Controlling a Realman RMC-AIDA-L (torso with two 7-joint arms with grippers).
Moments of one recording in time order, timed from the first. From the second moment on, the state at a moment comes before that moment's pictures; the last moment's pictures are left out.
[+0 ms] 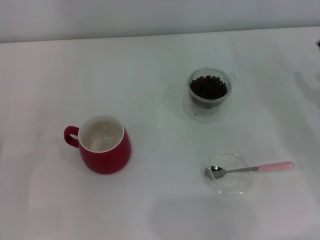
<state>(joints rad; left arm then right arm) -0.17 -2.08 2.46 0.15 -1.01 1.38 -0.30 0.26 1.97 -1.45 -0.19 -0.12 -1.12 1.11</state>
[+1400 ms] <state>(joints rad) -0.29 -2.09 2.47 0.18 -1.05 1.27 -0.30 0.11 2.01 -1.70 0.03 -0.42 -1.51 1.40</state>
